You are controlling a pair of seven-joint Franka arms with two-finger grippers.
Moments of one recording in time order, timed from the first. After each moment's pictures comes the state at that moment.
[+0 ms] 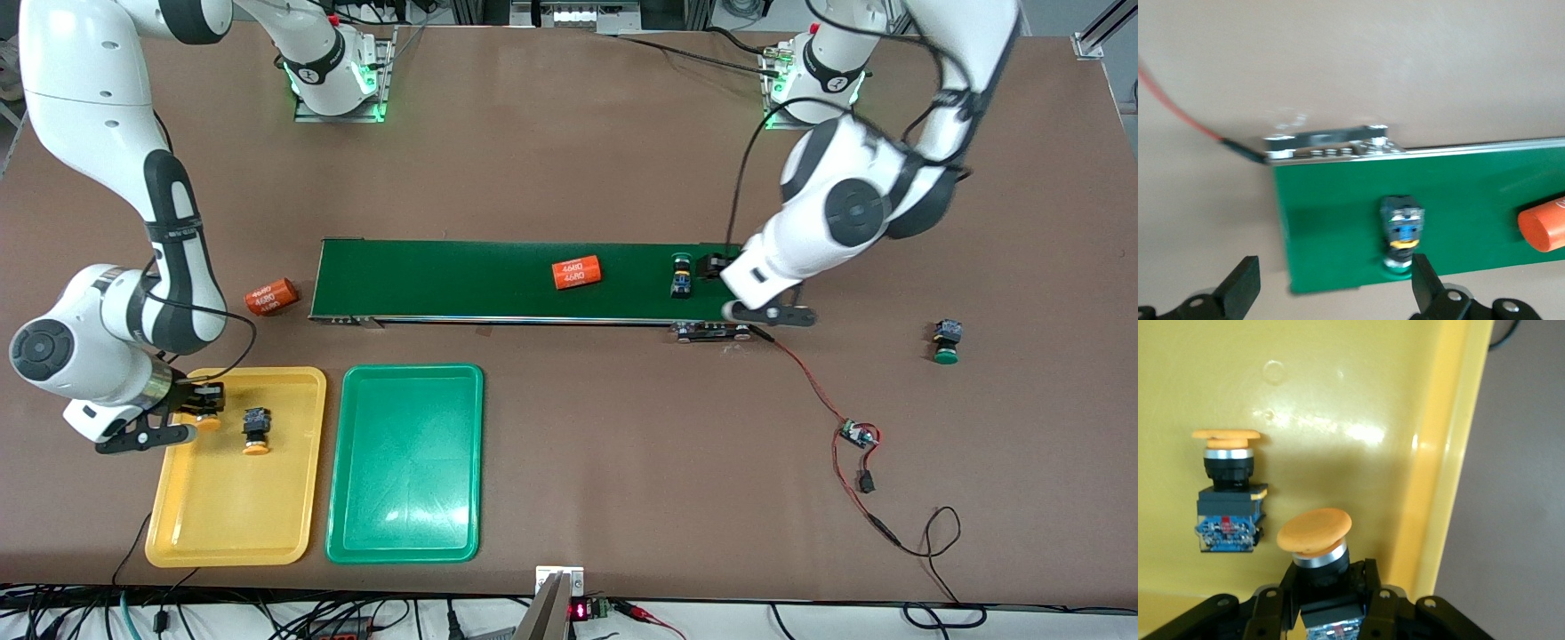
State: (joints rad) left arm -0.04 0.23 -0.34 -1.95 -0.11 2.06 -0.31; right arm 0.07 0.77 -0.23 -1.51 0.09 2.33 -0.37
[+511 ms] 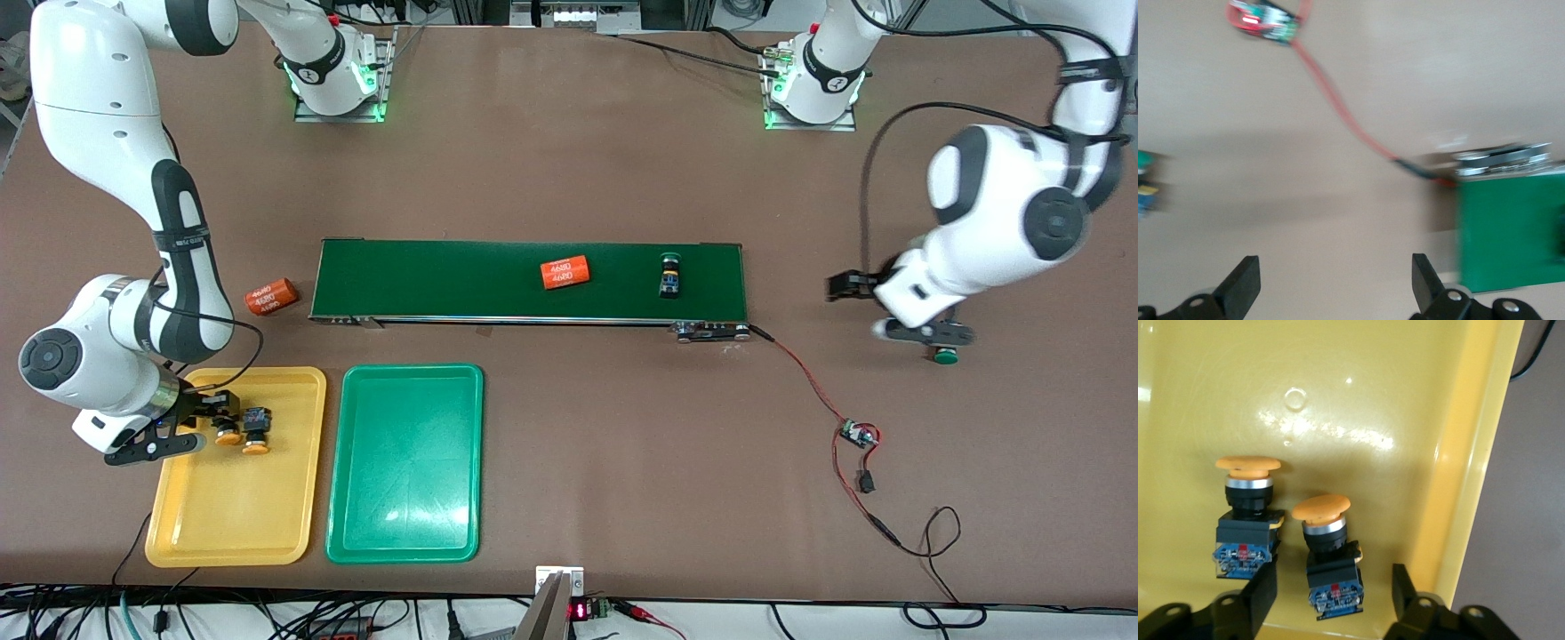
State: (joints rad) left arm -0.02 0.19 0.01 -2.00 -0.05 2.05 0.13; right arm 0.07 0.79 -0.22 -1.46 0.12 2.30 -0.38
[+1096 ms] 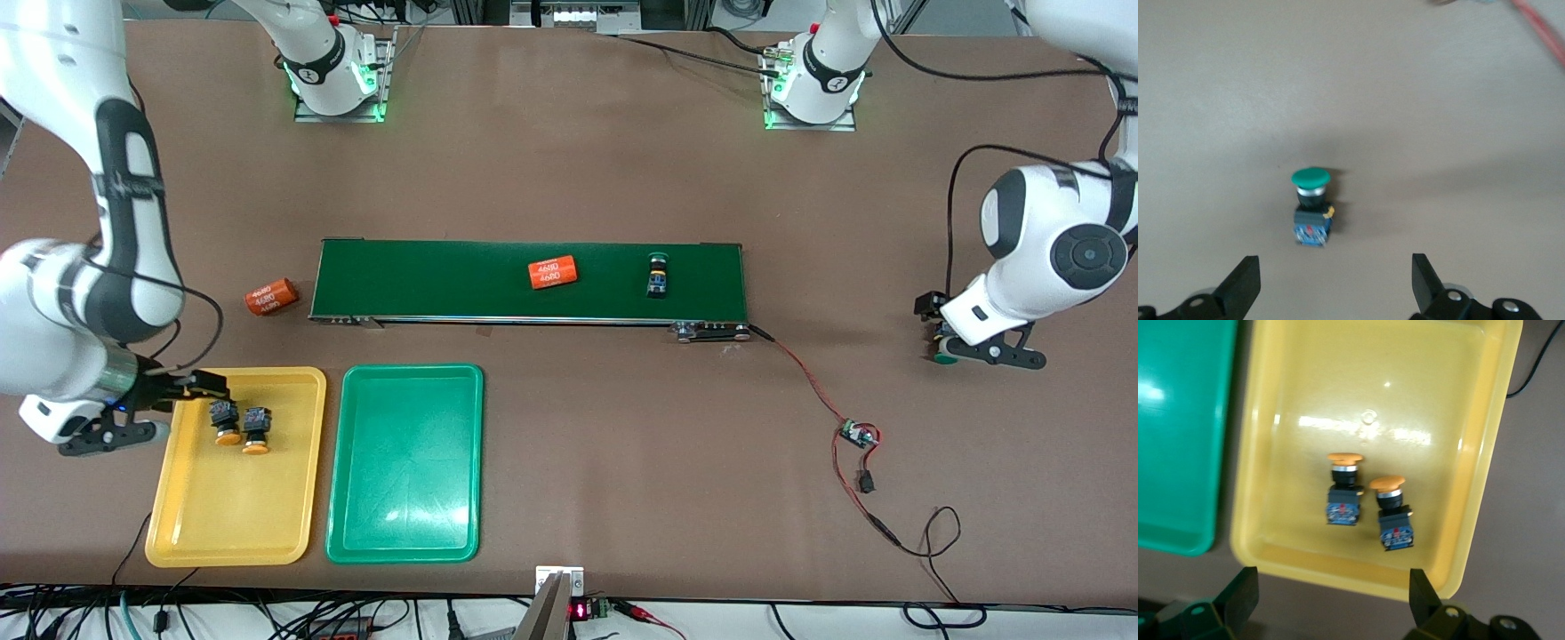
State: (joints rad) left arm 0.08 0.35 0.09 -2.01 0.24 2.27 0.24; right arm 0.09 0.60 -0.22 -1.43 0.22 2.02 -0.38
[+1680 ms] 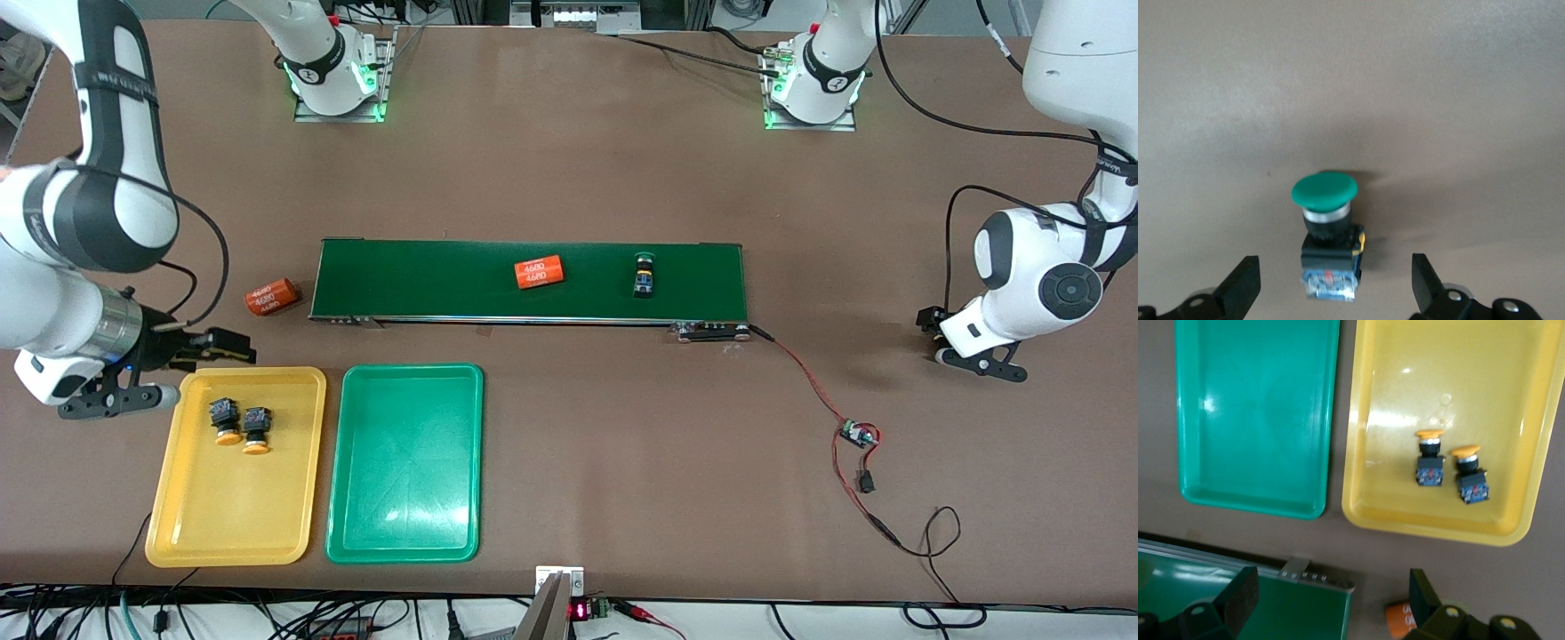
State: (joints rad) left arm 0.15 0.52 0.11 -2.01 0.24 2.43 0.36; right arm 0.19 0.44 -0.21 -1.43 0.23 1.81 -0.17
